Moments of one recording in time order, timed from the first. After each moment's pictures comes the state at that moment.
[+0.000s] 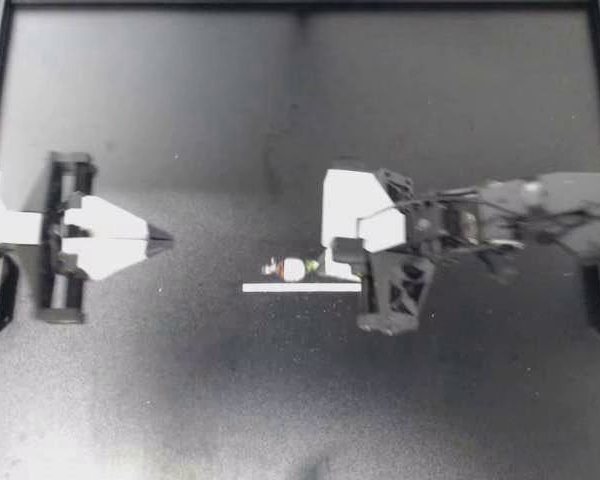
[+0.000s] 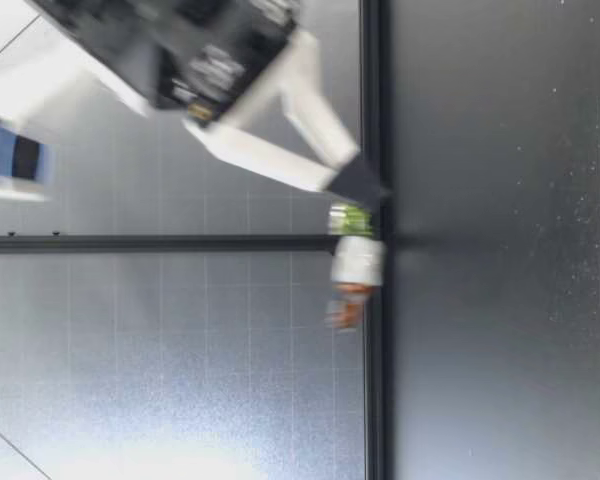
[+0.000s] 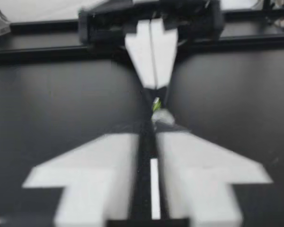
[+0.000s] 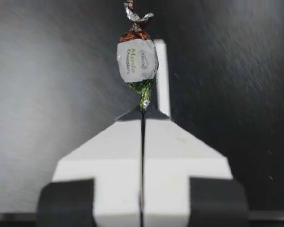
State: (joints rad) left arm 0.00 -0.53 1.17 -0.01 -0.51 0.08; right arm -0.01 -0.09 0.60 0.00 0.31 0.06
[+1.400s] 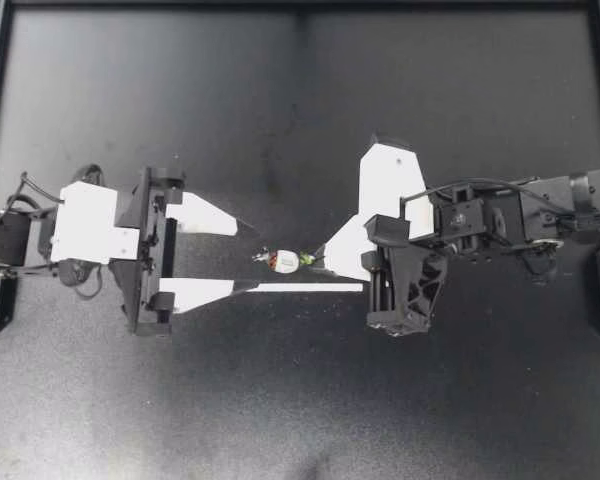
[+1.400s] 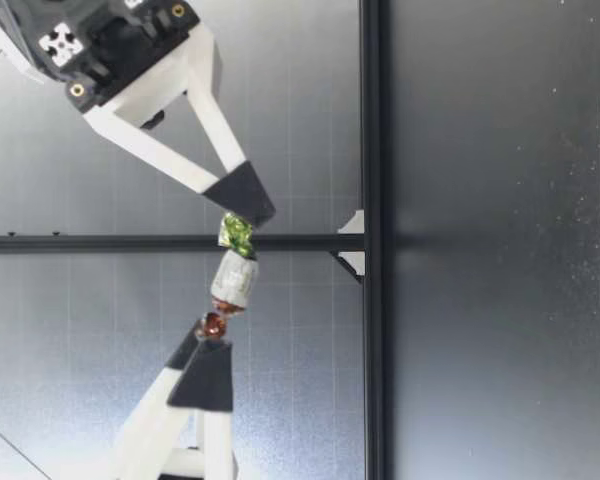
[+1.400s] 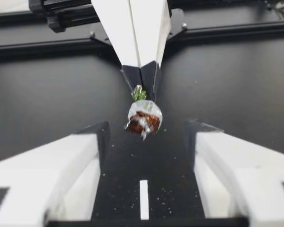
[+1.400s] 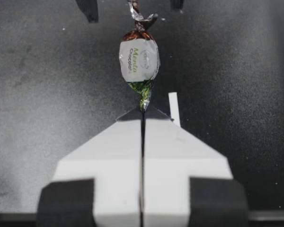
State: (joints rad) left arm -0.02 -0.24 0.97 -0.01 -0.55 0.09; right arm -0.01 -0.15 0.62 0.00 0.20 0.13
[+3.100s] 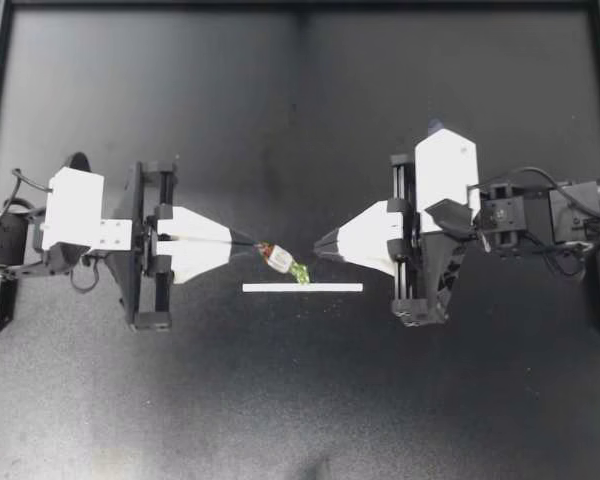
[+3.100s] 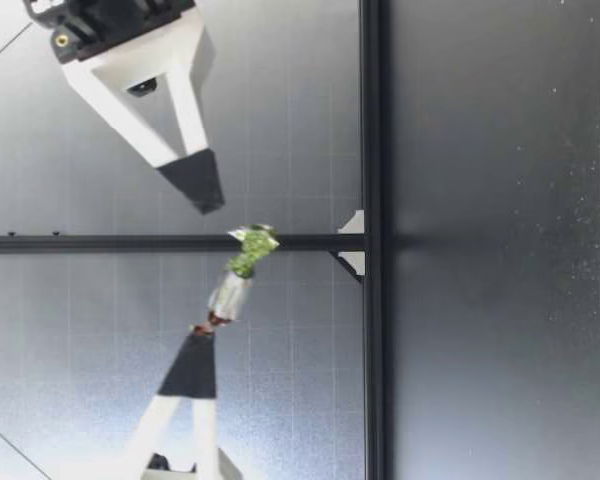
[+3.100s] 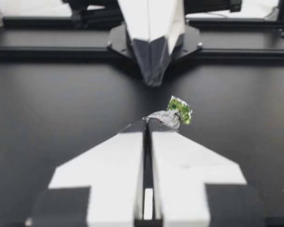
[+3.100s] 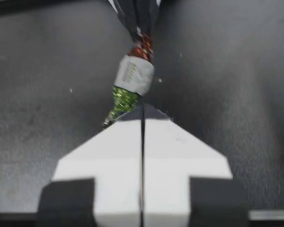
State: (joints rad) left arm -0.02 -0.24 1.01 -0.12 -0.66 0.09; right arm -0.03 -0.22 0.79 0.00 -0.18 0.14
